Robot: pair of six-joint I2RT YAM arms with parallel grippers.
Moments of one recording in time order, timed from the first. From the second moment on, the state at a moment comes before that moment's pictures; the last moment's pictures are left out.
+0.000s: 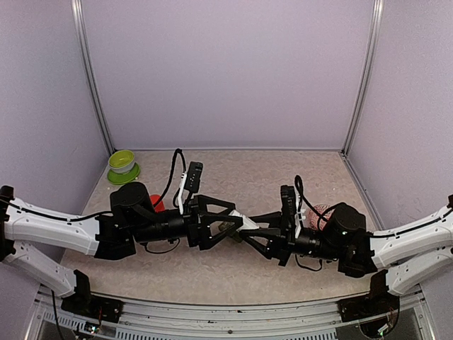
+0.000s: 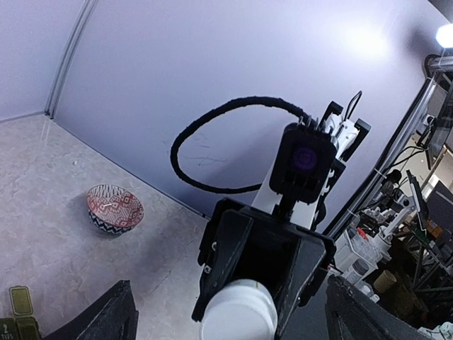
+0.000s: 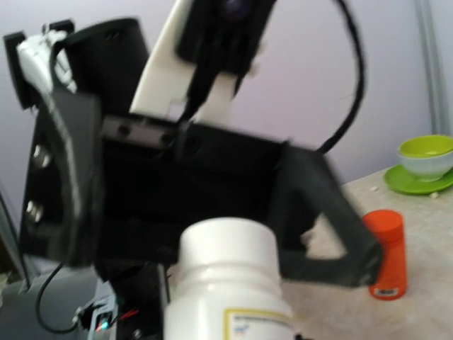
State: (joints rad) left arm -1.16 1.31 0.68 0.71 0.23 -0.52; right arm 1.23 1.19 0.45 0.89 -0.11 0.24
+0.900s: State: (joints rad) left arm -1.16 1.32 0.68 0.76 0.23 -0.53; right arm 1.23 1.26 0.46 0.96 -0.03 0.27
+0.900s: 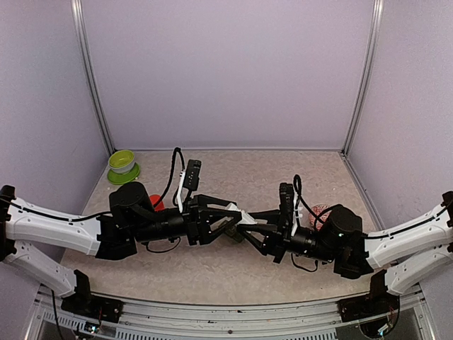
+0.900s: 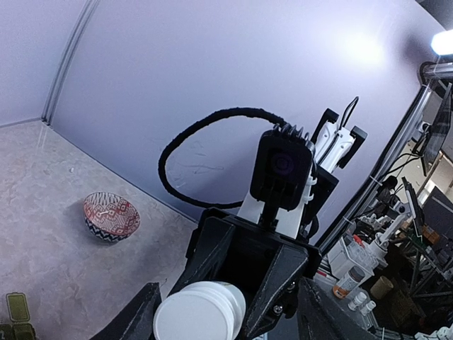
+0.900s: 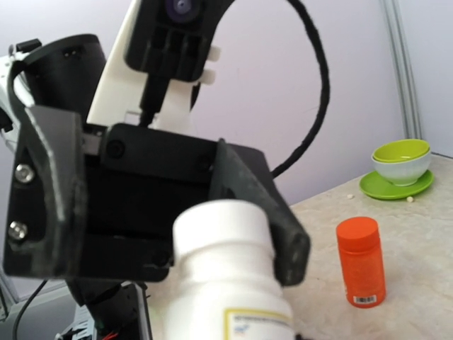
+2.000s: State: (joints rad) left arm -1.16 1.31 0.66 0.73 0.16 -0.53; right arm 1.22 1.23 0.44 0.96 -0.02 0.27
